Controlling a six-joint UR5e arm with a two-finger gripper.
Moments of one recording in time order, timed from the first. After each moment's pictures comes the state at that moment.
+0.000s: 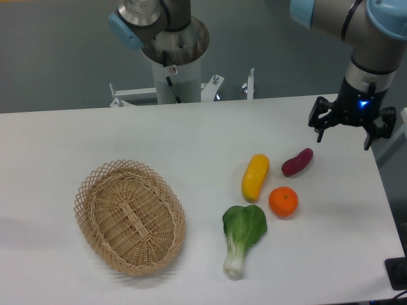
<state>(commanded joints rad) 2.80 -1.89 -1.37 -1.30 1.44 1.07</state>
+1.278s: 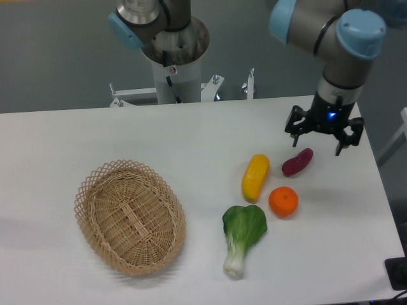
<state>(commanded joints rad) 2.77 -1.81 -1.75 -1.03 1.43 1.08</state>
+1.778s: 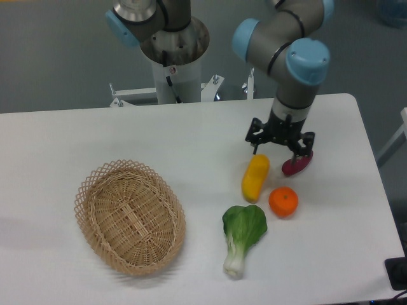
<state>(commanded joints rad) 2.68 -1.81 -1.89 -0.95 1.43 1.03</state>
